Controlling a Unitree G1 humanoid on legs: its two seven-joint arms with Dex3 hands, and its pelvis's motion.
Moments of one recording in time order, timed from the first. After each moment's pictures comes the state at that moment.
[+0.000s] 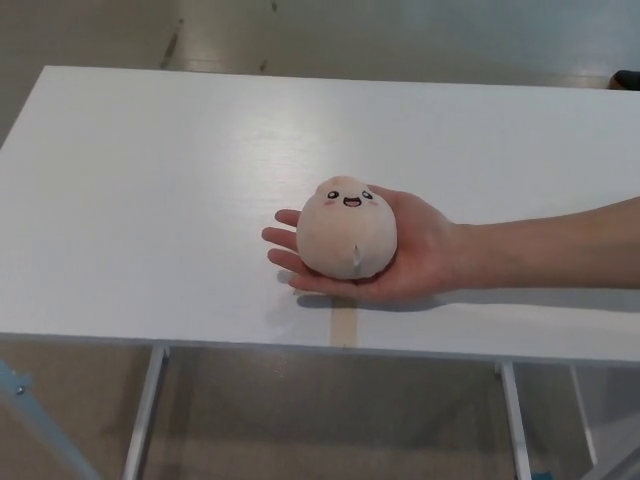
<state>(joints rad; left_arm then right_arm) 0.59 0.60 0.75 -0.41 -0.40 -0.32 -0.36 -0.23 -0.25 -0.21 1.29 -0.03 -0.17 -0.04</state>
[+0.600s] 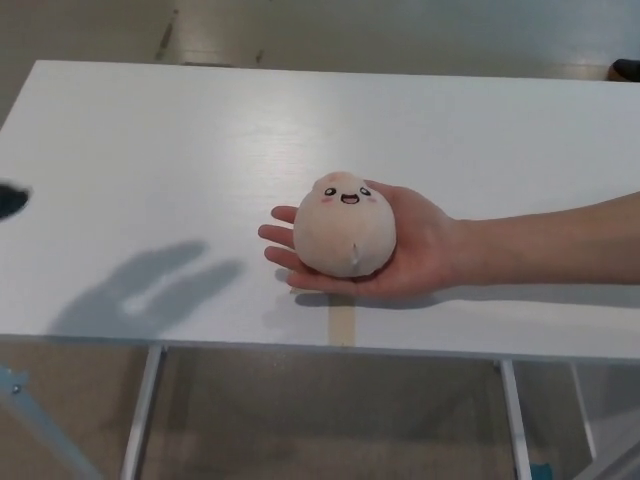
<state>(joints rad) -0.18 1.00 0.42 -0.42 -0.40 -0.12 -0.37 -0.24 -0.25 -0.20 1.29 -0.03 -0.17 -0.04</state>
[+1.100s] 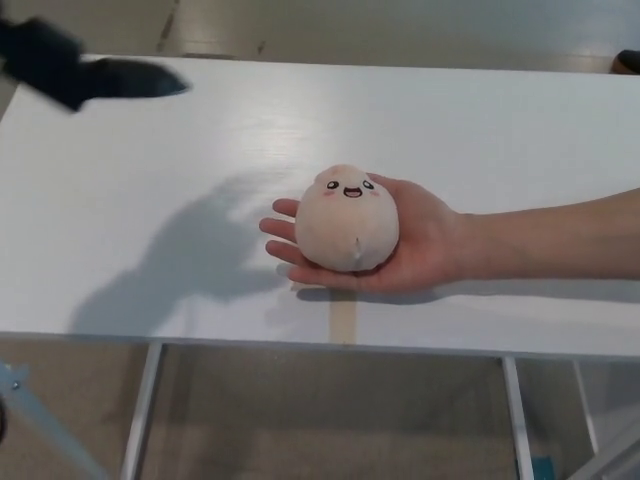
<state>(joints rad) -0.82 0.88 -0.12 -0.14 -0.19 0.05 -0.43 -0.24 -0.25 -0.20 1.29 -0.03 -0.17 -0.04</state>
